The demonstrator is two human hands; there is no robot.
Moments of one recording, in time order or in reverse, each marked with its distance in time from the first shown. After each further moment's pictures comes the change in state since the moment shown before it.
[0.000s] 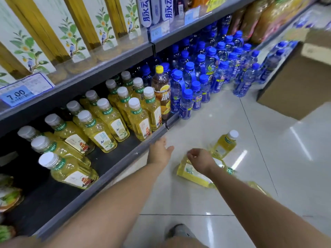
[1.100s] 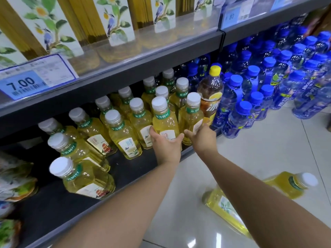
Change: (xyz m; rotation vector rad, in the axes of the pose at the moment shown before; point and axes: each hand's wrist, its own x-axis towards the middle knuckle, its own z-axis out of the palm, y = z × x) left_hand 0.093 -0.026 -0.048 -0.524 0.607 -0.165; right_hand 0.158 -0.133 0.063 -0.015 0.193 -0.020
